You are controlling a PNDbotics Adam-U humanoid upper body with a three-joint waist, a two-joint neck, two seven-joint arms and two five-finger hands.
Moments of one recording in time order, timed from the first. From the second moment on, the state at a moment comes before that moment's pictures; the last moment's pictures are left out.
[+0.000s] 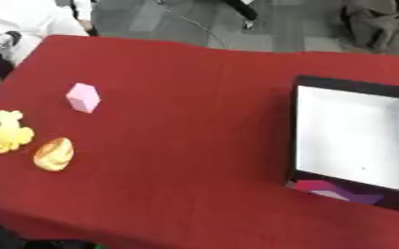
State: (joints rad) left arm -0.69 0.88 -0.10 -1.37 -0.31 0.63 -0.40; right arm -0.10 -0.59 -0.21 -1.98 -0.36 -0.05 0.04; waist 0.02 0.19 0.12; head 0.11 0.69
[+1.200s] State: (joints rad) left arm -0.75 0.85 -0.20 -1.08 -0.86 0.41 -0.83; right arm -0.10 -0.59 -0.18 -1.98 -0.33 -0.04 0.06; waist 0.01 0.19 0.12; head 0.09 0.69
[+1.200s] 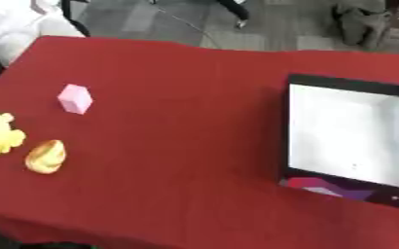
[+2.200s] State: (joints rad) left arm -0.79 0.81 -0.20 -0.90 -0.86 0.50 -0.75; right arm -0.10 -0.59 -0.17 -1.98 -0.32 -0.04 0.07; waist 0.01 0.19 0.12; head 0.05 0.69
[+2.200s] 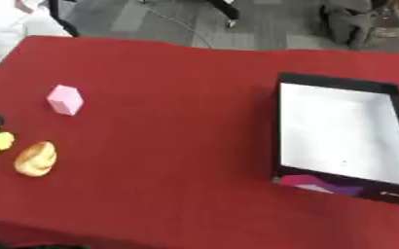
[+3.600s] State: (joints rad) left arm -0.80 0.77 -0.21 -0.75 -0.96 0.50 -0.75; right arm -0.09 -0.58 -0.17 -1.98 -0.31 -0.03 0.07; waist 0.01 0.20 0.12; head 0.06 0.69
